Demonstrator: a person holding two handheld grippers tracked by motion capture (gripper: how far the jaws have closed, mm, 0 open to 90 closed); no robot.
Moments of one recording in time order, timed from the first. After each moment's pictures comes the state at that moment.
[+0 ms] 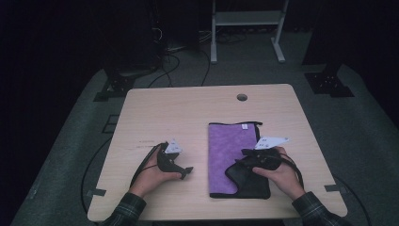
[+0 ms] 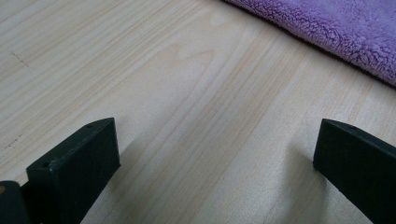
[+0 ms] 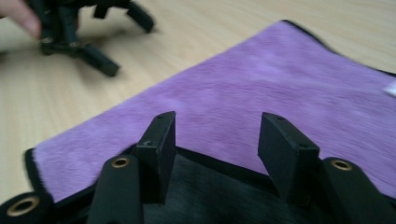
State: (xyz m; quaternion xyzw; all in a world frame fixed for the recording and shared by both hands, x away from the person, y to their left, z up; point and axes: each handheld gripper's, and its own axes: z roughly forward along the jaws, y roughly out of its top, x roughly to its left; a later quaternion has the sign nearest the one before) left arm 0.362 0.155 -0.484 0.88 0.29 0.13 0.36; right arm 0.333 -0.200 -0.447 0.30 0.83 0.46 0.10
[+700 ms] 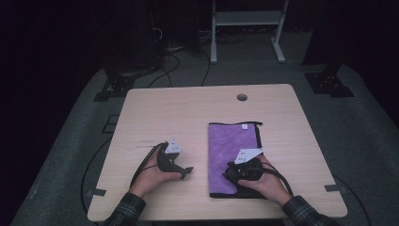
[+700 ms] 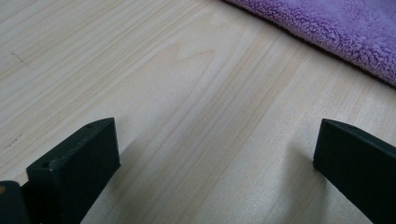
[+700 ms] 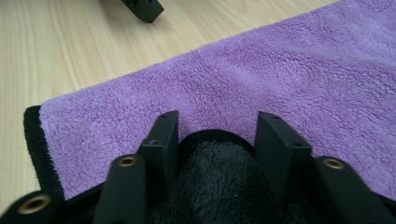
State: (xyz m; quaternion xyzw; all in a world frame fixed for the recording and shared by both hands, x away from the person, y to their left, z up) left arm 0.362 0.155 -0.484 0.88 0.29 0.13 0.36; right arm 0.322 -0.156 -0.475 0.23 0.88 0.40 0.09
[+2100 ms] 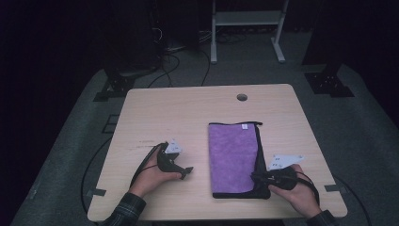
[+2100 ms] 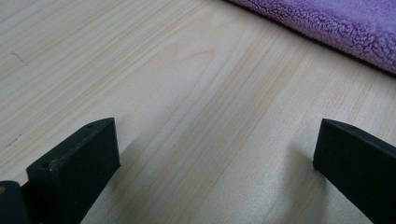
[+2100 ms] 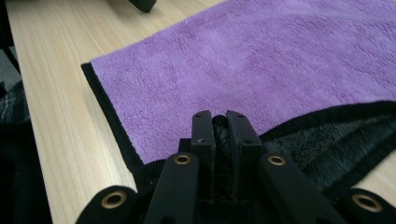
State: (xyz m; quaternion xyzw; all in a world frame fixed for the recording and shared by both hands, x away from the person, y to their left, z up) left arm 0.362 0.155 -0.484 0.88 0.29 0.13 0.36; right arm 0.277 -0.235 -0.451 0.29 0.86 0.41 0.09
